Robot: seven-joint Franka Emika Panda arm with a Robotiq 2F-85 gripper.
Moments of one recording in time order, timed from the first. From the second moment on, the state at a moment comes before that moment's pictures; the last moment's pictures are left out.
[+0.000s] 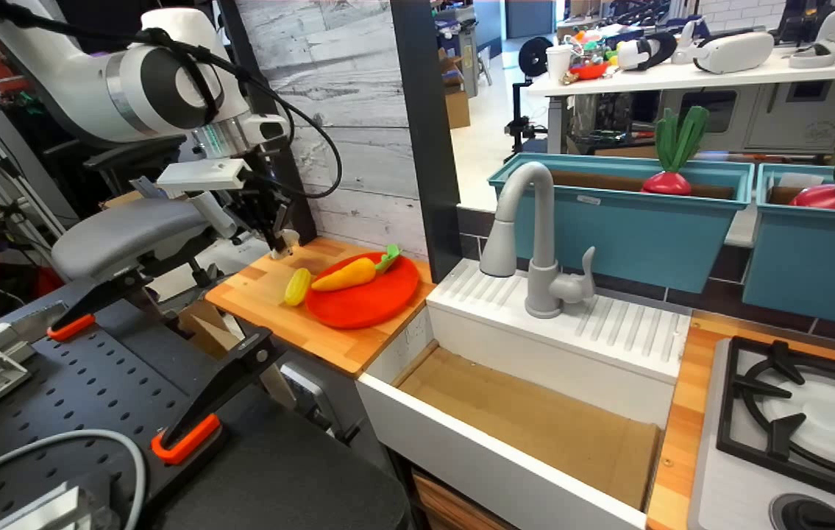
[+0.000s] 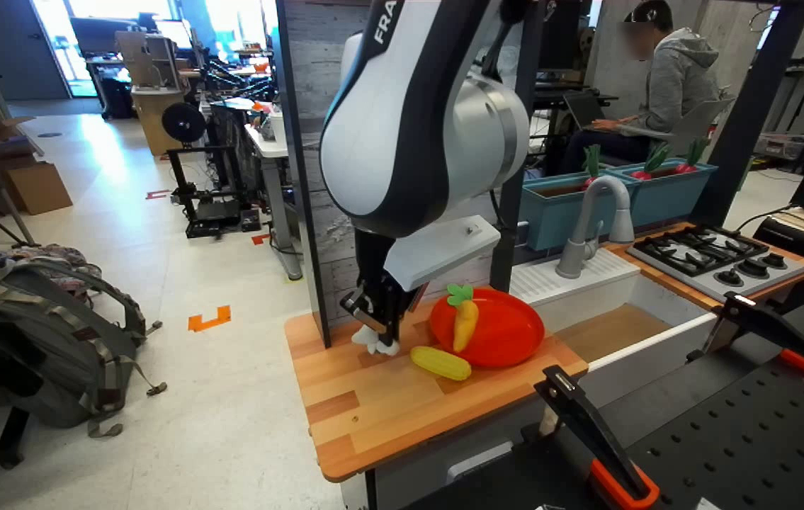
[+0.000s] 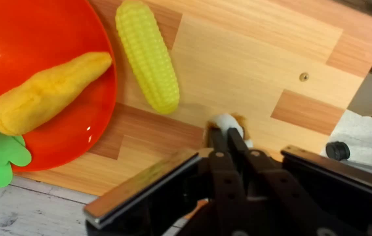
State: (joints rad) arm 0.29 0.84 0.06 -1.92 -0.16 2.79 0.09
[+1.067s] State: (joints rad) arm 0.33 0.81 -0.01 -2.08 -0.19 2.81 0.08
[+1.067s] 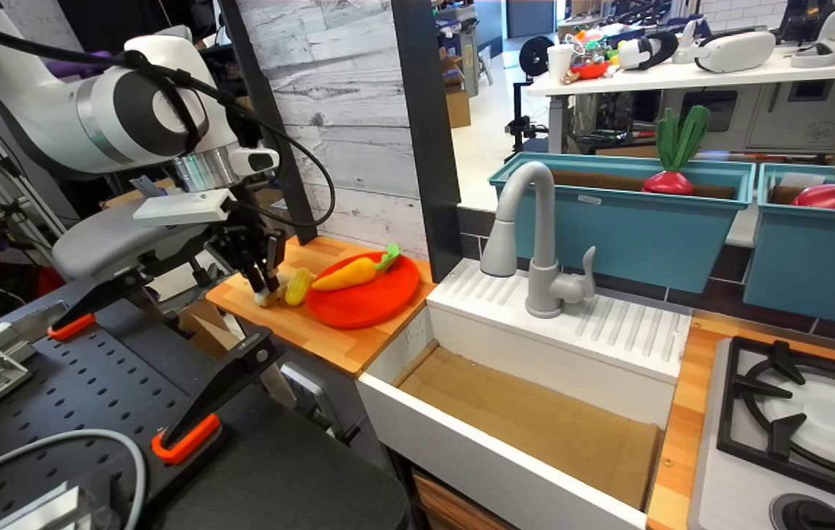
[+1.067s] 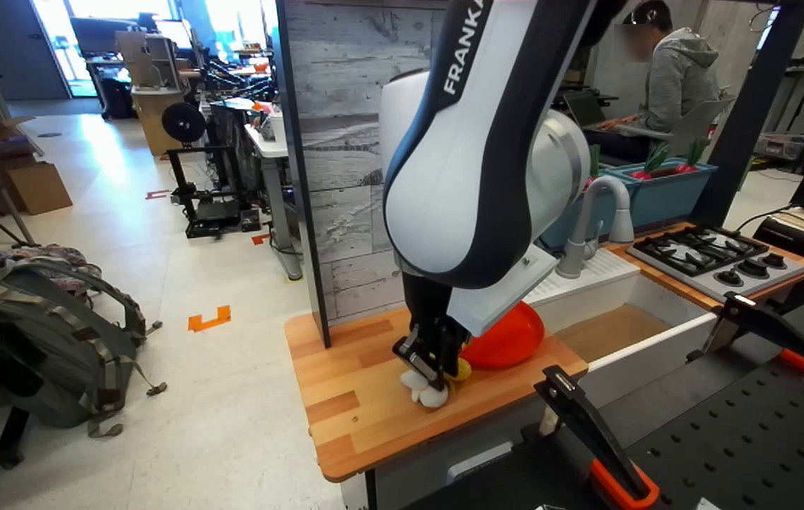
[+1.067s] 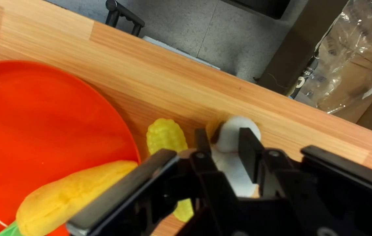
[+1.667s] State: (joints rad) arm 0.32 0.80 -0.01 -2.08 -0.19 2.81 0.08
